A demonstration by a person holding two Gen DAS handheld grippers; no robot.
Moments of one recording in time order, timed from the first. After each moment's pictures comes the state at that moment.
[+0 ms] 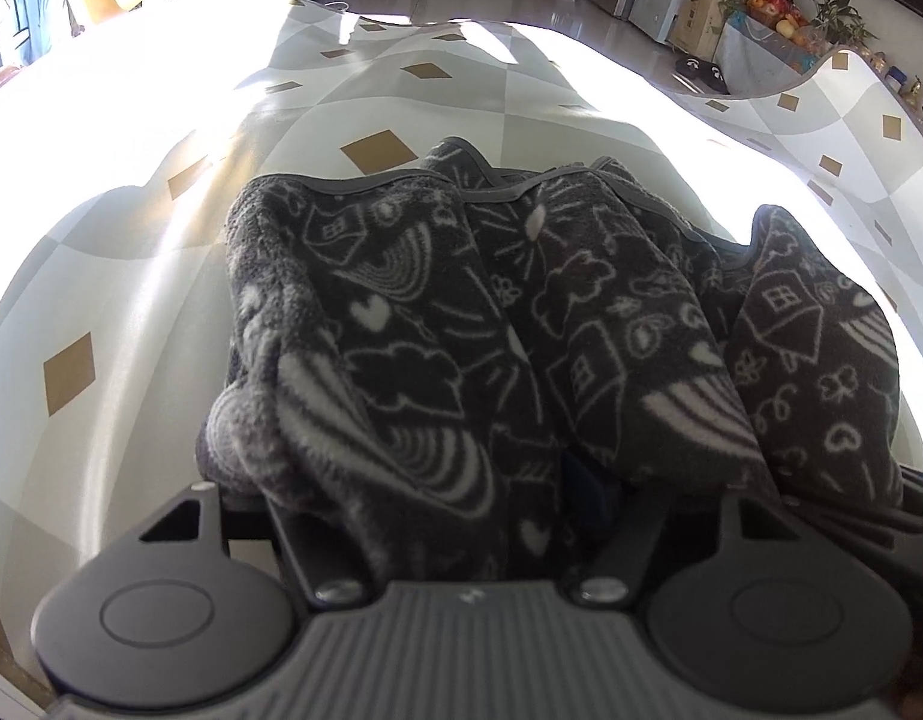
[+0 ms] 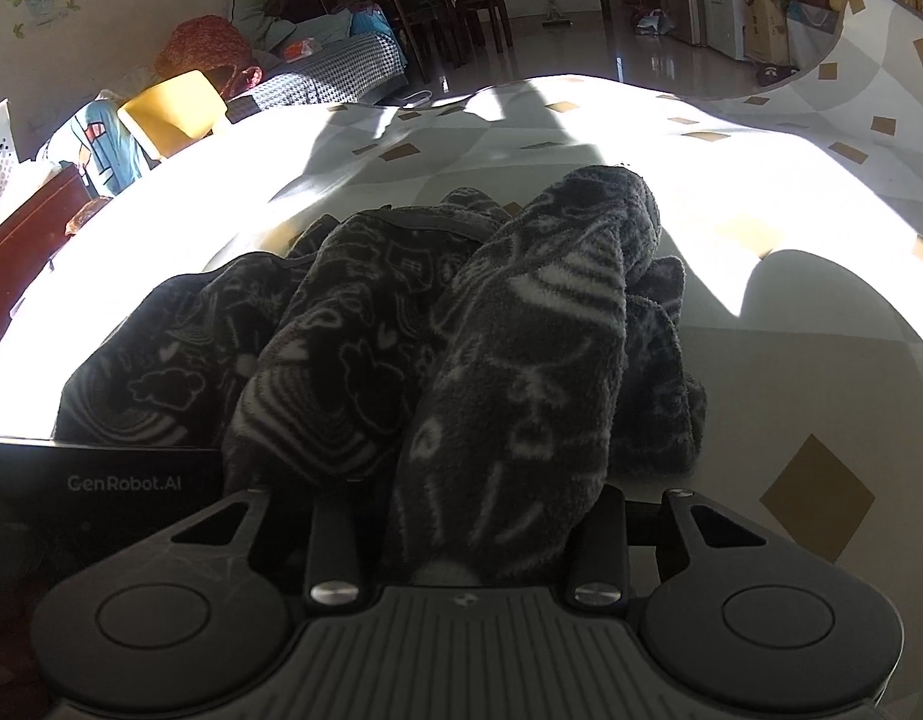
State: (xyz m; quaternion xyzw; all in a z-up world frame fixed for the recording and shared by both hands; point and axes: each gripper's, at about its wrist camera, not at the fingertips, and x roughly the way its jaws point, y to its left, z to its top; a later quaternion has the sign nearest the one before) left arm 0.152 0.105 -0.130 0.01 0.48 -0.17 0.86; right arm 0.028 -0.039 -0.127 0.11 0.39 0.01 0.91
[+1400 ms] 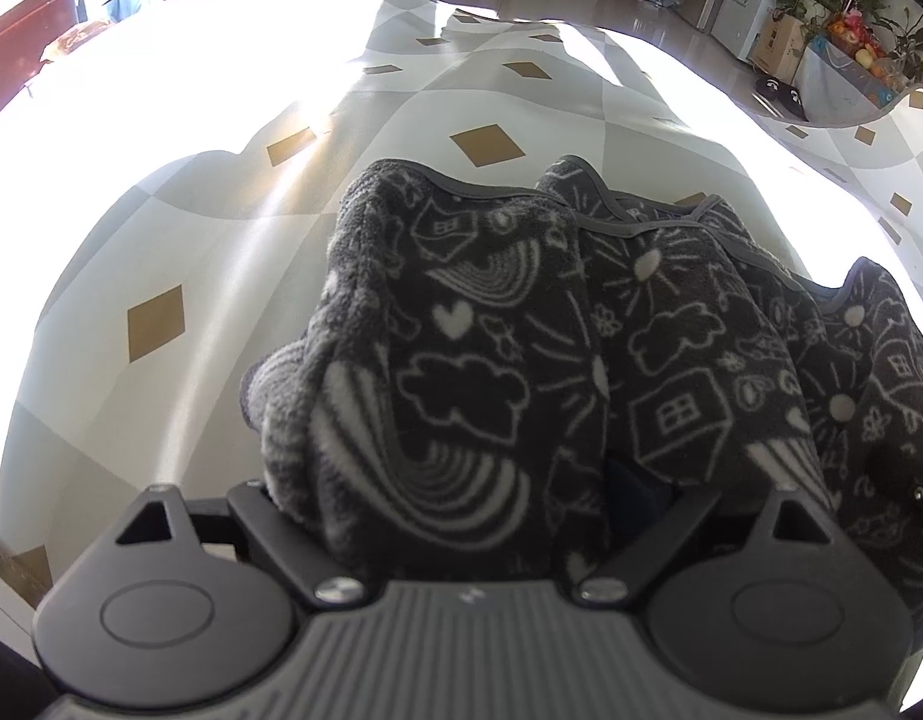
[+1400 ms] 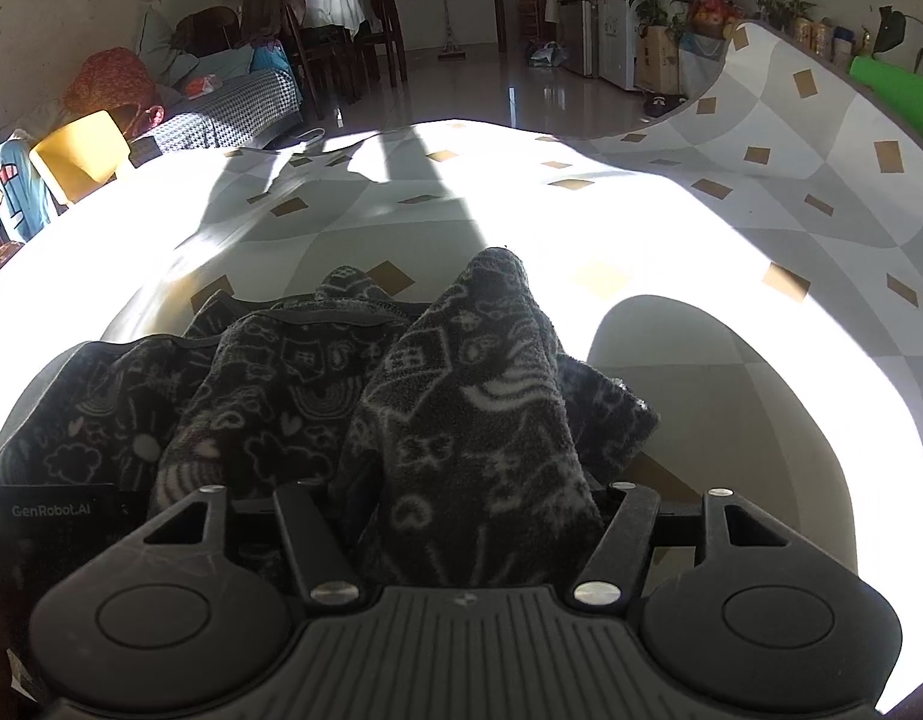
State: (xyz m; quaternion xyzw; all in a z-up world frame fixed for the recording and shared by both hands) left arm 0.161 0.132 -0.129 -0.02 0.50 -0.08 0.86; right arm 0.006 -0.054 -0.085 0.08 0.37 -0.12 0.92
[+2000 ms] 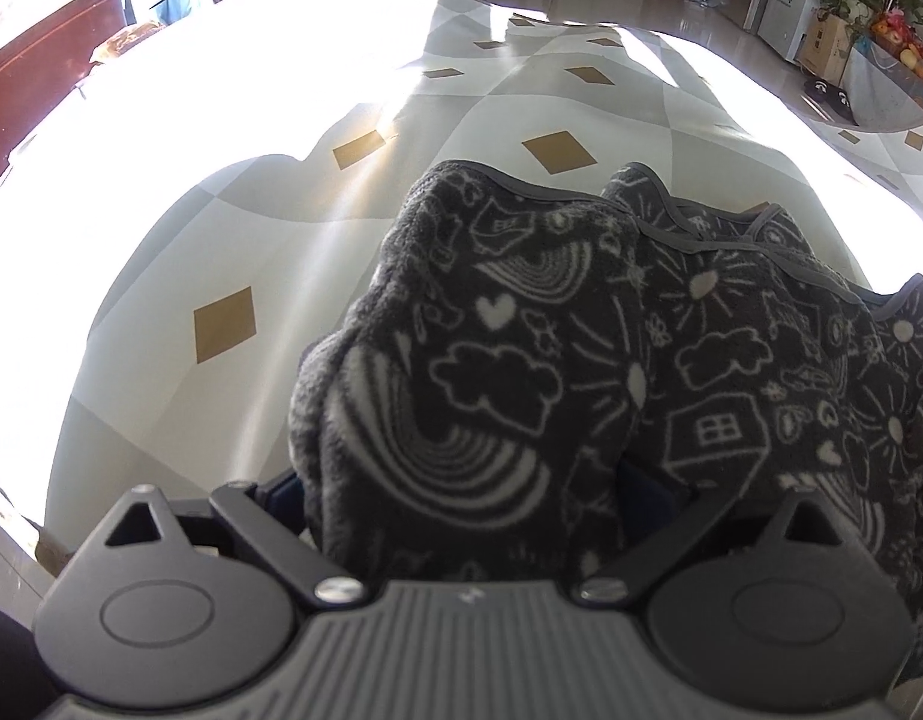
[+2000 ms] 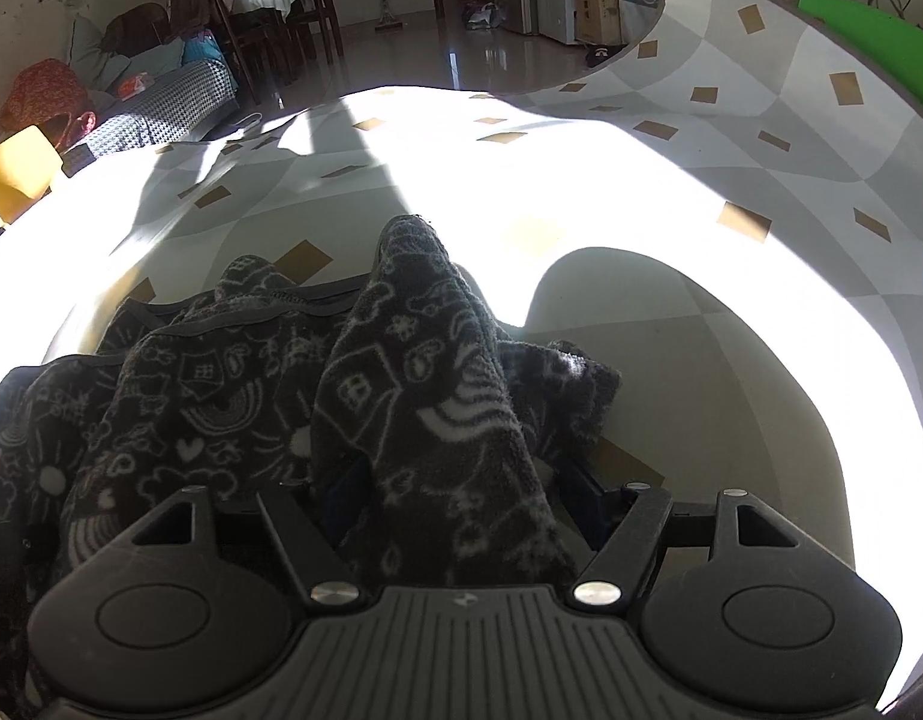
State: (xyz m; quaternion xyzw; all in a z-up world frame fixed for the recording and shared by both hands) left arm 0.163 0.146 -0.129 0.00 0.50 -0.03 0.86; right arm 0.029 -0.095 -0.107 0.13 0.40 -0.17 0.89
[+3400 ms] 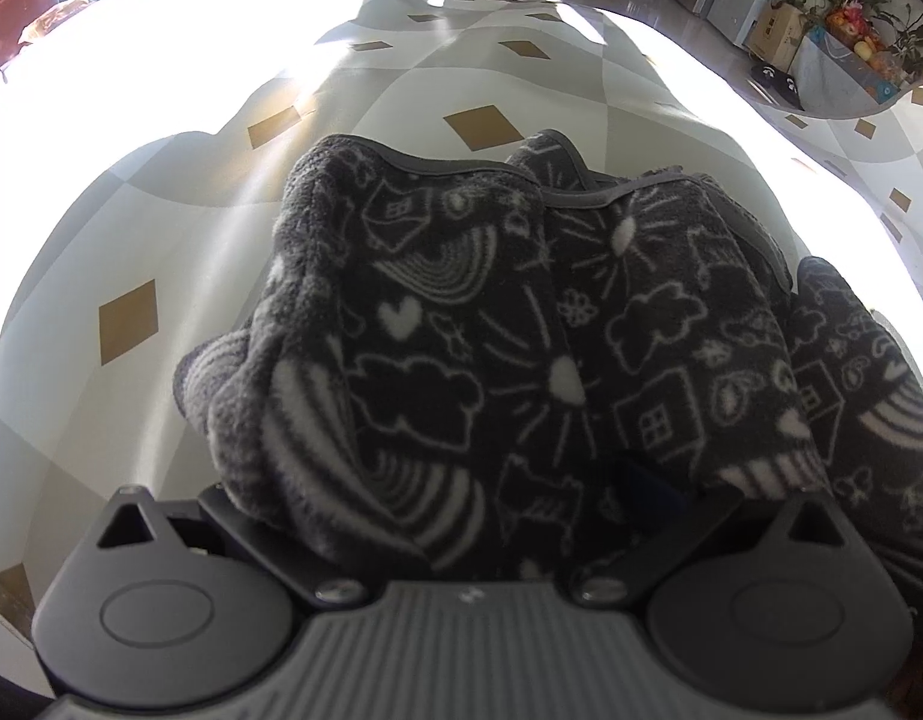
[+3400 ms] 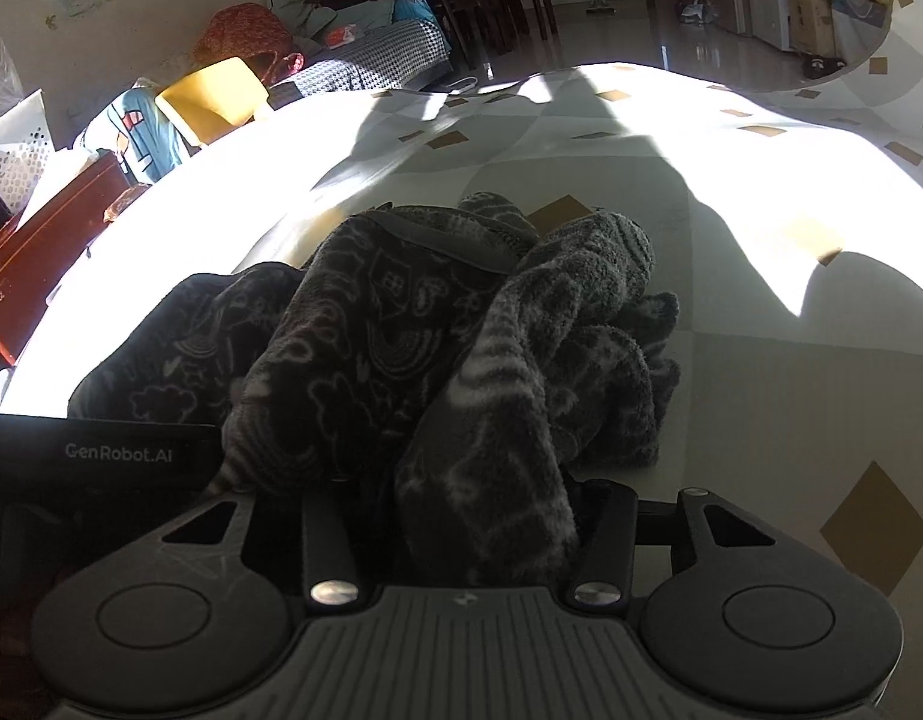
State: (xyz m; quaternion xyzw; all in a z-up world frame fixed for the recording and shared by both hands) left arm 0.169 0.128 -0.136 -0.03 0.52 -0.11 0.85; right arm 0.049 -0.044 -0.134 0.12 0.40 0.06 0.91
